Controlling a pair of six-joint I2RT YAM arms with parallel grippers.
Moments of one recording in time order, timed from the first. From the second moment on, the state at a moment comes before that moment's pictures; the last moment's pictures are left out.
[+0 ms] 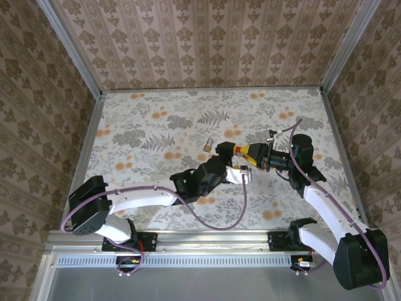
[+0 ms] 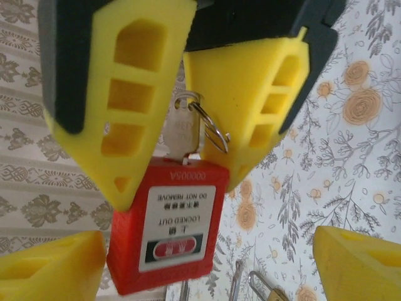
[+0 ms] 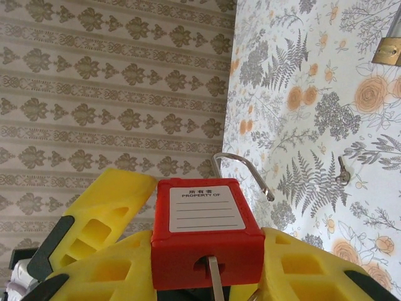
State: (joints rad) left arm -1.26 1.49 0.94 0.22 -0.46 0.98; right arm 0.14 0.97 0.53 0.16 -0.95 1.10
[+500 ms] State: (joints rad) left arm -1.24 1.54 0.96 0.27 -0.50 1.05; right arm 0.14 0.93 0.51 0.14 -0.95 1.10
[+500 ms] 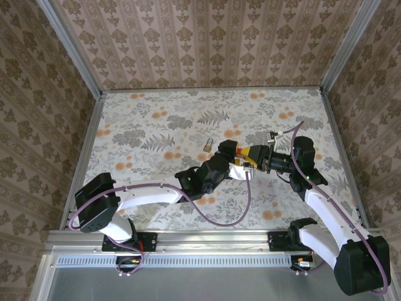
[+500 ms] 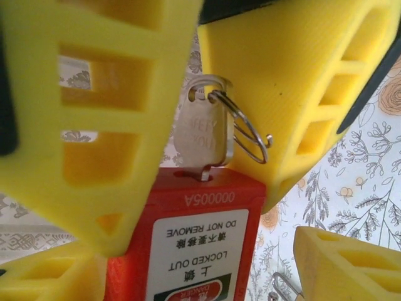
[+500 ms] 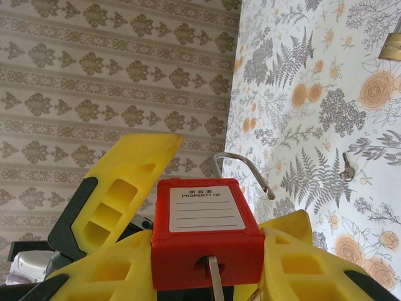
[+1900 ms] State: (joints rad) left arm -1.24 1.61 0.99 0.29 -0.52 1.16; right arm 0.13 0.91 0.52 -0.01 -0.95 1.05
